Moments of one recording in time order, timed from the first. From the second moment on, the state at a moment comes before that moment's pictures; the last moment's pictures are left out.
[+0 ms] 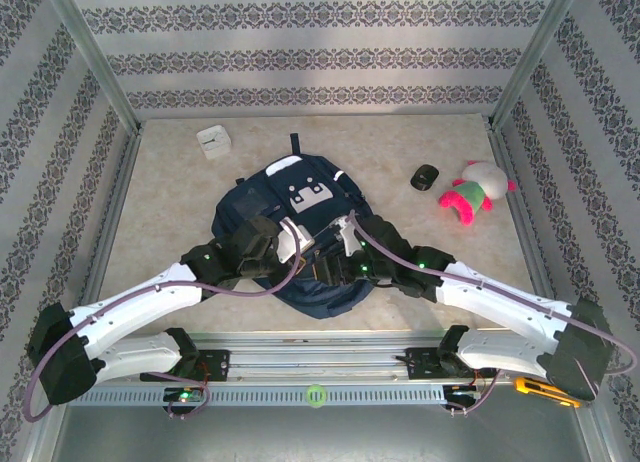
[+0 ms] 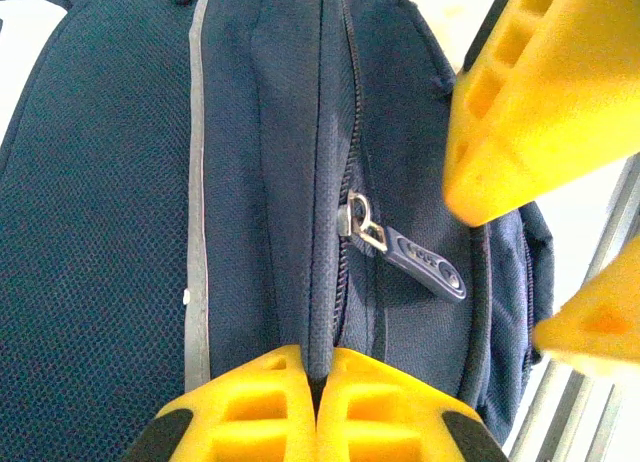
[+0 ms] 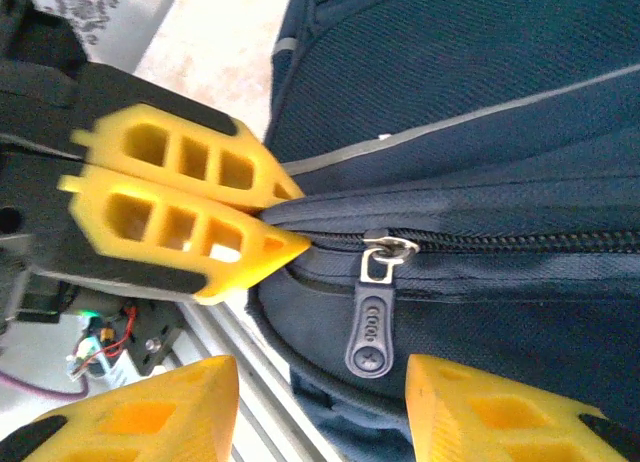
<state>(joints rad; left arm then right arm) -0.82 1.11 0.81 -0.44 0.11 0.04 0.91 1.11 0.78 -0.34 -0.24 0.57</state>
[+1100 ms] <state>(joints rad) -0.82 1.13 0.83 -0.44 0.13 0.02 0.98 1.25 0.91 -0.50 0.08 0.63</state>
